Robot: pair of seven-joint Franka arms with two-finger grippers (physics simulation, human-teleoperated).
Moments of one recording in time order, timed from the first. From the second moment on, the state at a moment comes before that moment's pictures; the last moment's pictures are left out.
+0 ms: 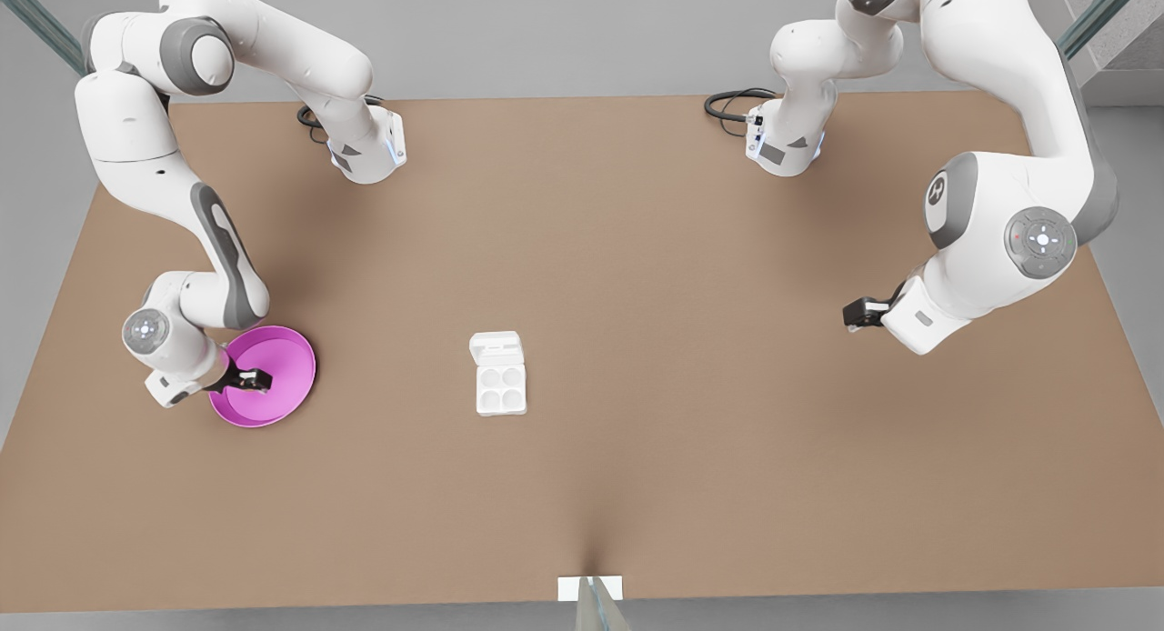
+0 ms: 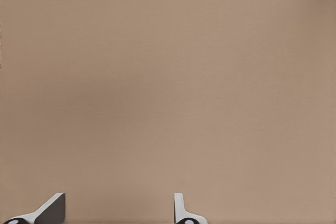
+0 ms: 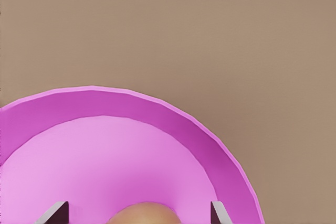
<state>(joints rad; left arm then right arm) 0.00 0.28 -0.14 -1.43 0.04 1.60 -0.08 -0.53 0.58 0.26 -1.97 -0.36 2.56 -0.01</state>
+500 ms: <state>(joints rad) 0.00 0.25 -0.14 -1.43 0.05 1.63 -0.09 -0.55 0.57 0.26 -2.04 -0.36 2.63 0.00</state>
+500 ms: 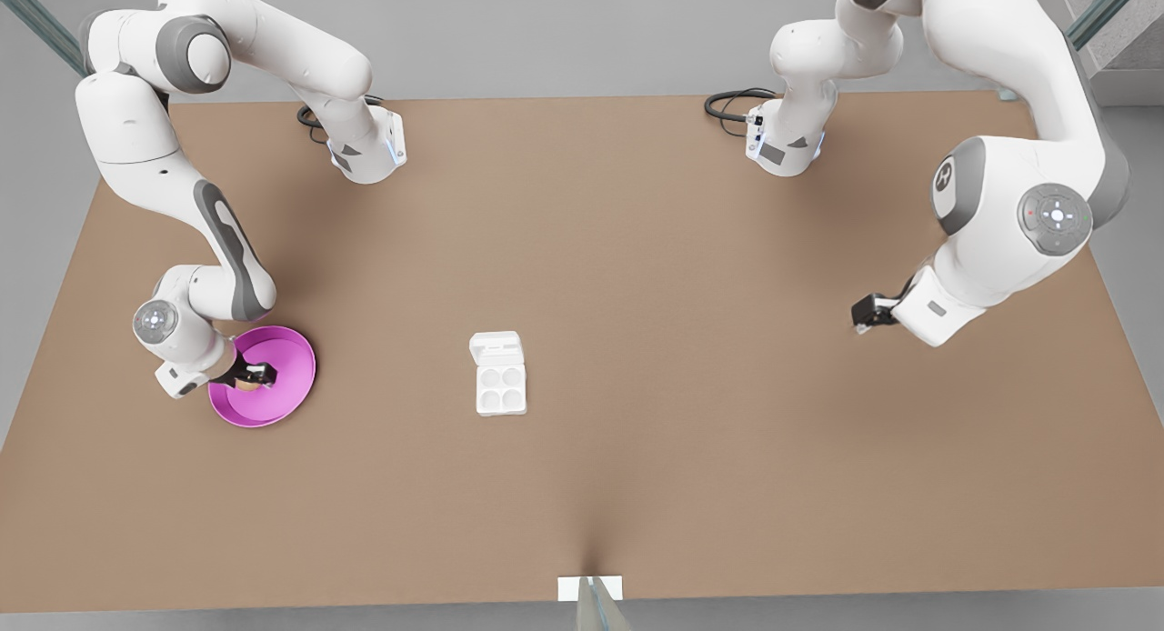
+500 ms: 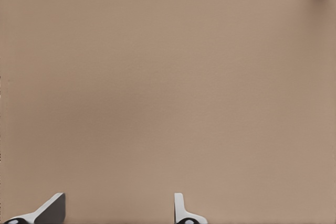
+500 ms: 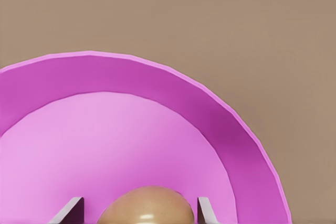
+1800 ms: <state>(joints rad) -0.13 0.27 -0.28 -1.38 0.13 1.55 -0.28 0.12 0.50 0.01 -1.94 0.01 2.51 0.03</state>
